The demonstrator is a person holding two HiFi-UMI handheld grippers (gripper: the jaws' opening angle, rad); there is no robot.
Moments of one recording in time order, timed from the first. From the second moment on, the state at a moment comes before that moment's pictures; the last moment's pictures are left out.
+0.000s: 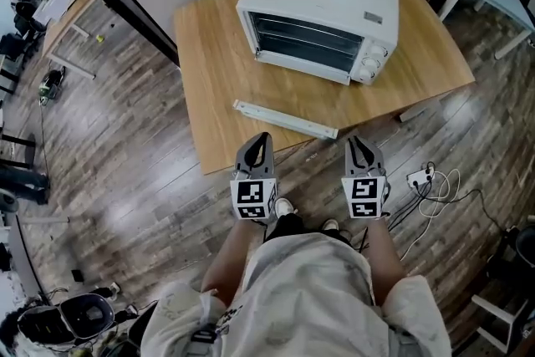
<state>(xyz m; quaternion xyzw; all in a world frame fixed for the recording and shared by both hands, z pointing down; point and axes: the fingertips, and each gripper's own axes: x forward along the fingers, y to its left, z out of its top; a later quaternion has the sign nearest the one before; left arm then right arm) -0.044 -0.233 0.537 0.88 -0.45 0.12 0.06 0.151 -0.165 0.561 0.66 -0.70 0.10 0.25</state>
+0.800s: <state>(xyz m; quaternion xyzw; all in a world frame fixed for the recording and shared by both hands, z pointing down) 0.002 -0.213 0.411 0.88 -0.46 0.05 -0.05 0.254 -0.151 0.415 0.71 -0.69 -0.02 0.13</state>
